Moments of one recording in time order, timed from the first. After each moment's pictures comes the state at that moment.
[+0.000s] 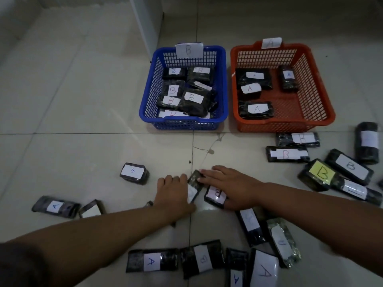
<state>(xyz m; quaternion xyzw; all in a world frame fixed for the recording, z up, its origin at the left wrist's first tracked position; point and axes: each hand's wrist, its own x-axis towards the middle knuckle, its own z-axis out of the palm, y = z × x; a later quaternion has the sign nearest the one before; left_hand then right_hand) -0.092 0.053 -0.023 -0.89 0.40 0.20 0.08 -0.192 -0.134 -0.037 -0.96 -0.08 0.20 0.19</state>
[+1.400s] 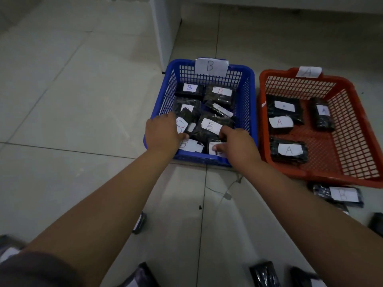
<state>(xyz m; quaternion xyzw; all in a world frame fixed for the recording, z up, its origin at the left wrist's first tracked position) 0.129 -0.053 -0.011 -0.95 0.28 0.00 -0.12 0.005 -0.196 -0.013 -0.93 0.28 0.00 0.25</state>
